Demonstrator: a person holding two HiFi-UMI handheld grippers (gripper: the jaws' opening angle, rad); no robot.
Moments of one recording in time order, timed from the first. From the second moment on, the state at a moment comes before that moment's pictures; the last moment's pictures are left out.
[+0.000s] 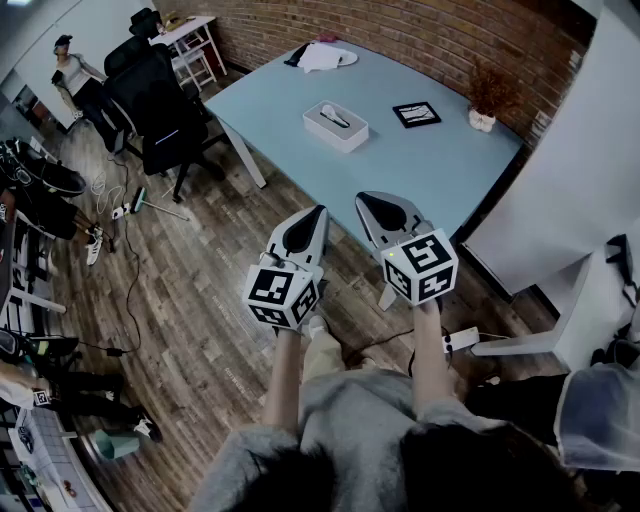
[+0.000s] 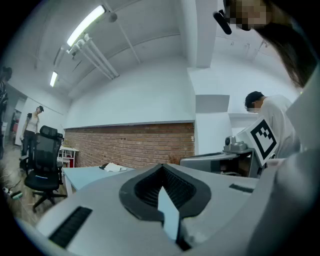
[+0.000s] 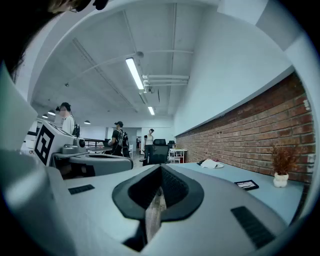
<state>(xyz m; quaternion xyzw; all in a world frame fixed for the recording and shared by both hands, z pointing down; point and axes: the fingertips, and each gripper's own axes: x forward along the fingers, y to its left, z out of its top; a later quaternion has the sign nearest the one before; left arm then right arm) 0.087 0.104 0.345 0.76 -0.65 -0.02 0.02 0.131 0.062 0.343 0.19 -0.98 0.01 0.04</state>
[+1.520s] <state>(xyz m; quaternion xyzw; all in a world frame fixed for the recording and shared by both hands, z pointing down) -0.026 0.001 0.360 0.80 -0.60 0.00 0.04 0.024 -0.032 0.352 0.25 -0.97 0.06 0.01</state>
